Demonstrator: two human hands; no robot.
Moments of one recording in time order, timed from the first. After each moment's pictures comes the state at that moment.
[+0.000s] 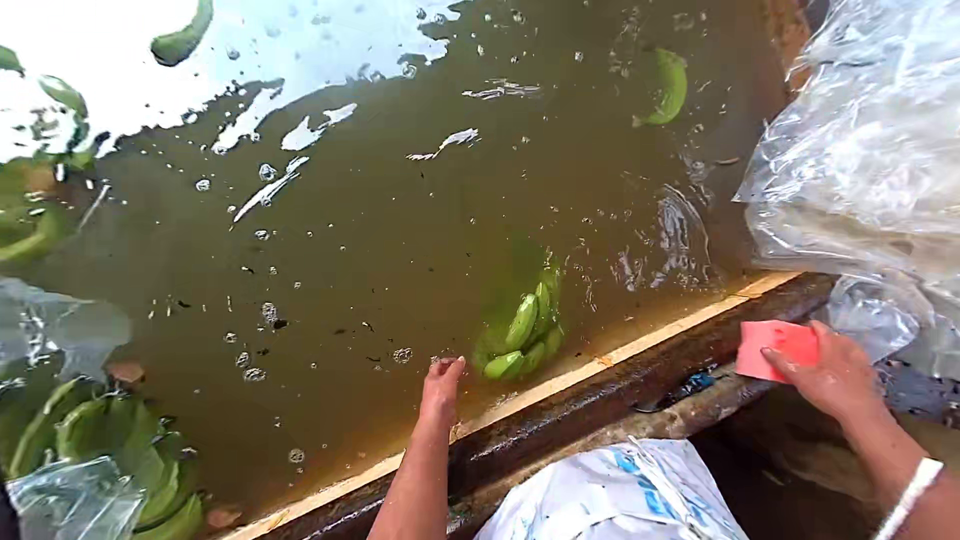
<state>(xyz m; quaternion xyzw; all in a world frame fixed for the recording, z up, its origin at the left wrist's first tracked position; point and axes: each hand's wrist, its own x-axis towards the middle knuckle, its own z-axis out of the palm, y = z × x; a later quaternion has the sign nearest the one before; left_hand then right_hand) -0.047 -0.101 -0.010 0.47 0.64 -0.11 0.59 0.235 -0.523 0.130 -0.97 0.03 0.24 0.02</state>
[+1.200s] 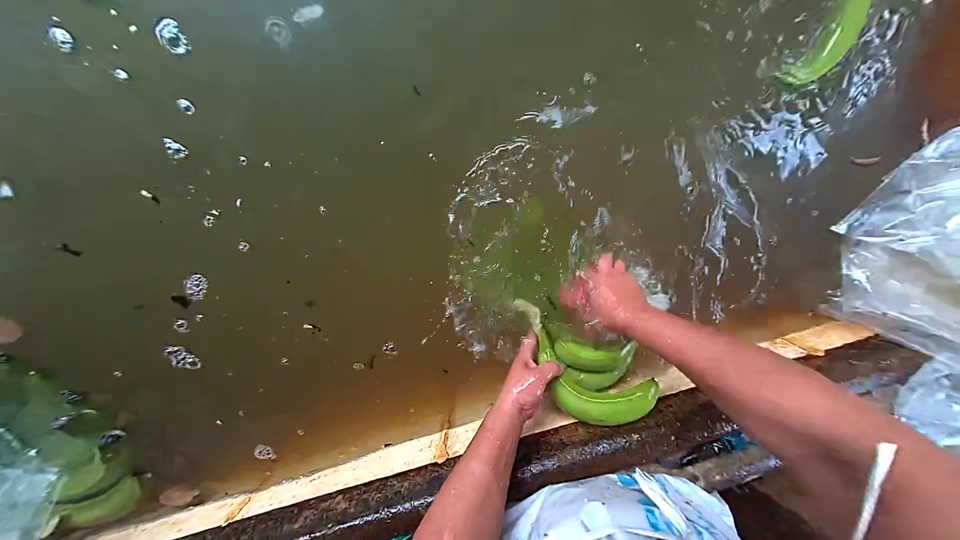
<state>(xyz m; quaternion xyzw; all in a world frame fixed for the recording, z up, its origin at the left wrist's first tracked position) 0.041 -0.162 -0.017 0.28 0.51 -0.17 0.80 0.241 -0.209 -0.021 -0.81 -0.28 0.50 -0.08</state>
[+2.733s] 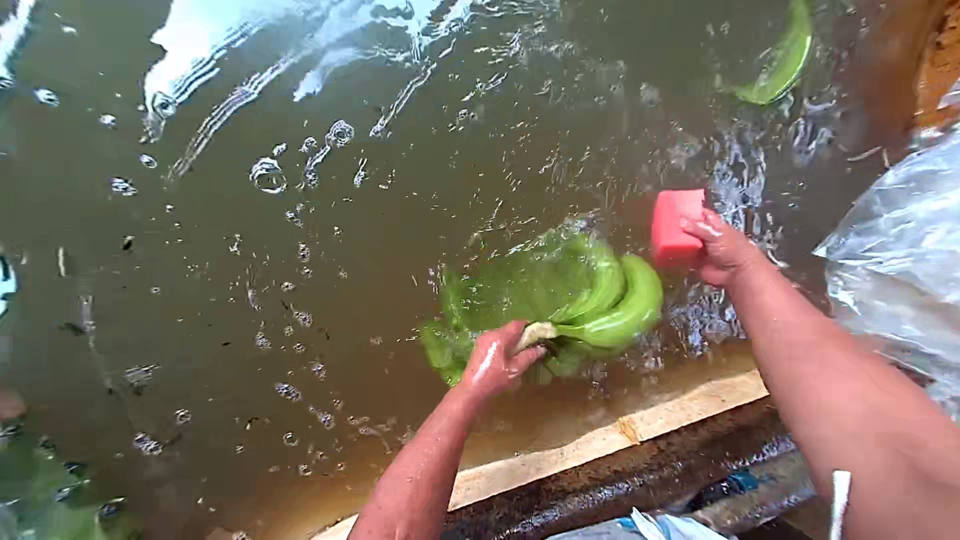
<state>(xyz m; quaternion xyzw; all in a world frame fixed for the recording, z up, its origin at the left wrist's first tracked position) 0.090 -0.059 -0.026 0.74 0.24 -0.22 0.58 0.399 -0.265 -0.019 -0.79 0.10 0.42 0.44</state>
